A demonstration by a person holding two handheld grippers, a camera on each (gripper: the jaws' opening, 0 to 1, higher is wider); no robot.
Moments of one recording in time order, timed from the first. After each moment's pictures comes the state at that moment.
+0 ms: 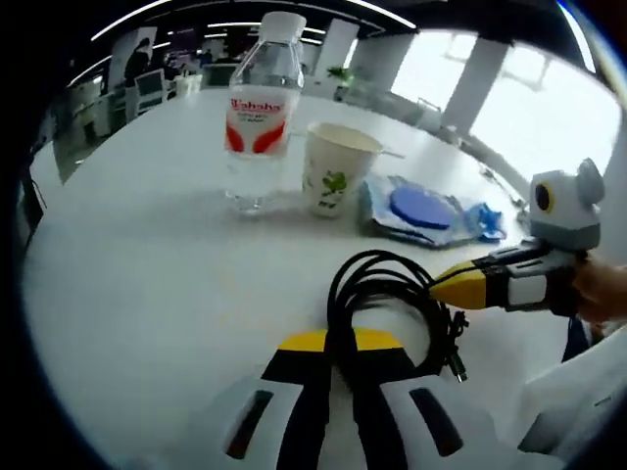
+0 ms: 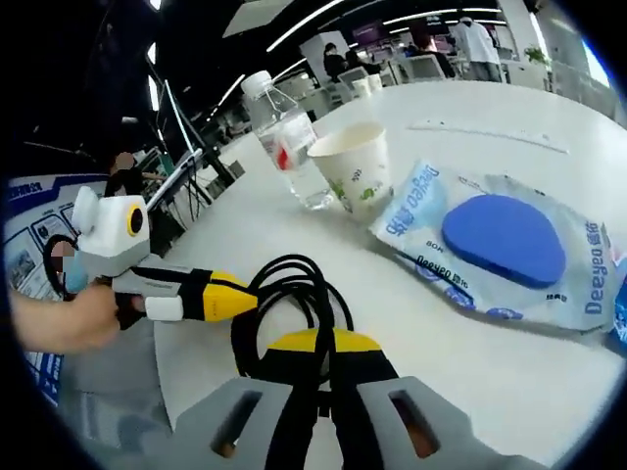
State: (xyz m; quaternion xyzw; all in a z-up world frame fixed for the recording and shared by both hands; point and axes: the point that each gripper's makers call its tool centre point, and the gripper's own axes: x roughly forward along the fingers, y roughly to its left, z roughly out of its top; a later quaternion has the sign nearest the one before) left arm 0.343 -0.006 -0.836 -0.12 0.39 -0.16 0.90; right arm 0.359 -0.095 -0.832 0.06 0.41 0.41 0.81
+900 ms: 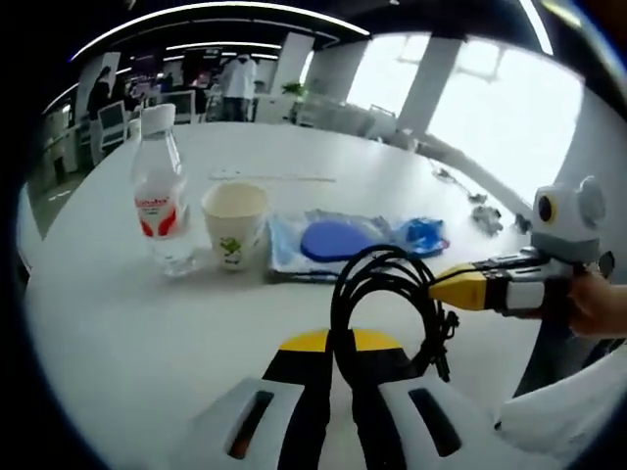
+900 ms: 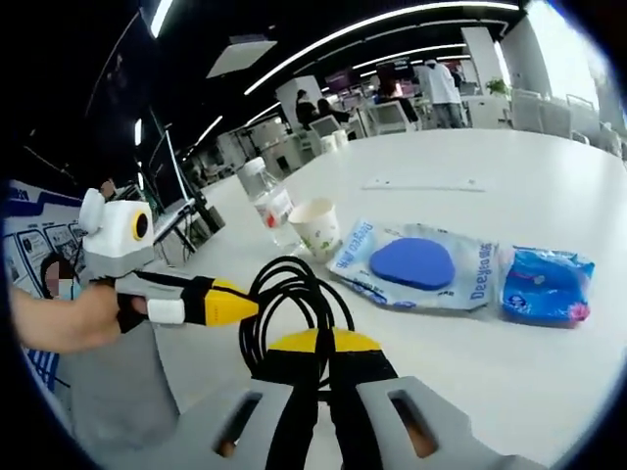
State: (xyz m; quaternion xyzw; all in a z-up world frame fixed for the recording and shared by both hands) left arm 0.338 -0.095 -0.768 -0.07 0.35 -0.25 0.90; right arm 0.335 -0.185 -0.758 0.08 0.32 0.33 0.88
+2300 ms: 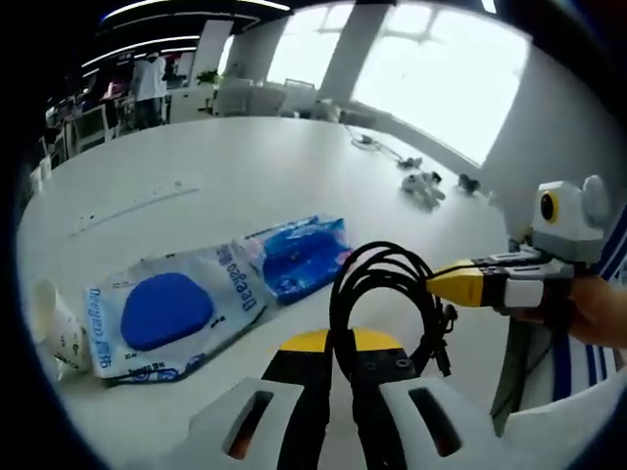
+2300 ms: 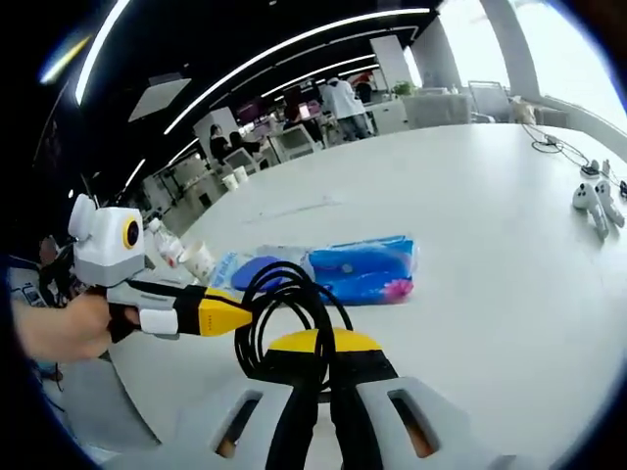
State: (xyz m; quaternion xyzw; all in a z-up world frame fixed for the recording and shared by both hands) left arm 0.372 -0.286 -0.772 -0.02 0.37 -0.39 0.84; right arm 0.349 -0.370 -0.760 0.13 0.32 0.16 0.93
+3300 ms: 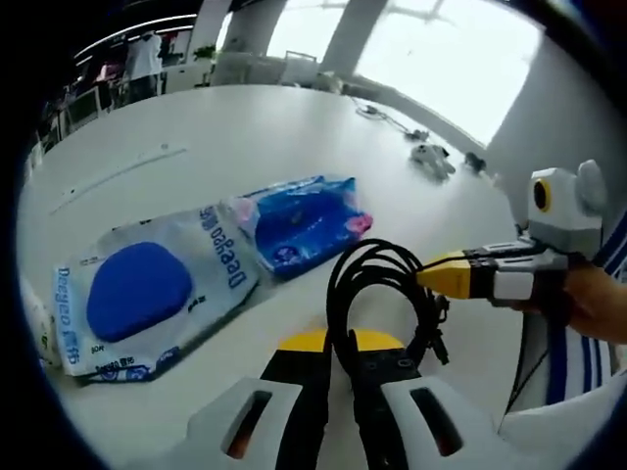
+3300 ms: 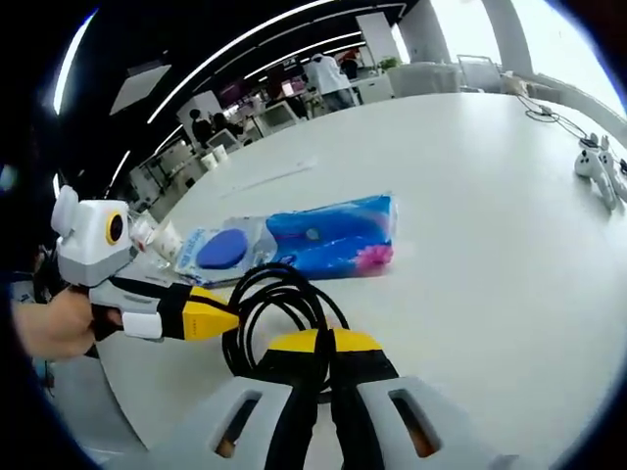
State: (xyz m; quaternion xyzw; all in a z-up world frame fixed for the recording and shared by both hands) left arm 0.376 -0.296 -0.825 -0.01 0.42 -0.39 0.82; right arm 0.364 -0.385 -0.820 0.14 0.37 0.14 0.91
